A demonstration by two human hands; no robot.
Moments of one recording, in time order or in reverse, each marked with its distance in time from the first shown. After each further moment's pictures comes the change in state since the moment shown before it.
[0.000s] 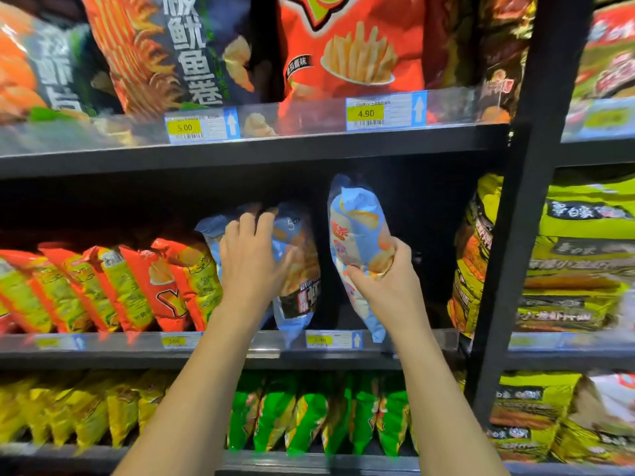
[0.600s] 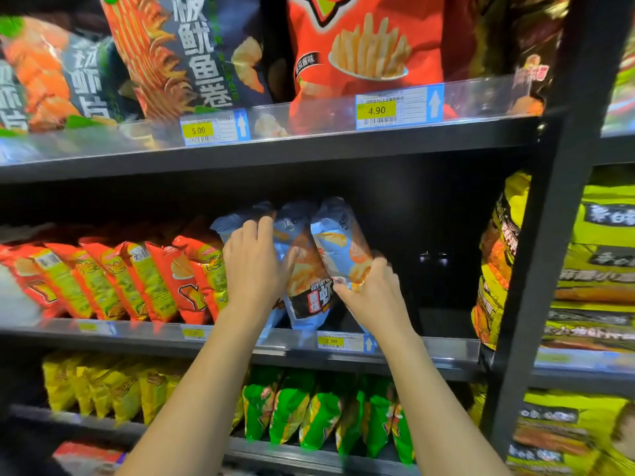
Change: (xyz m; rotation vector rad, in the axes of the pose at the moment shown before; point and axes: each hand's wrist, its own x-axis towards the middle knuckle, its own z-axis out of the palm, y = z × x) left_hand -0.004 0.002 -0.006 0.088 -0.037 -0.132; right_hand 0.016 0.018 0.041 -0.370 -0.208 0.028
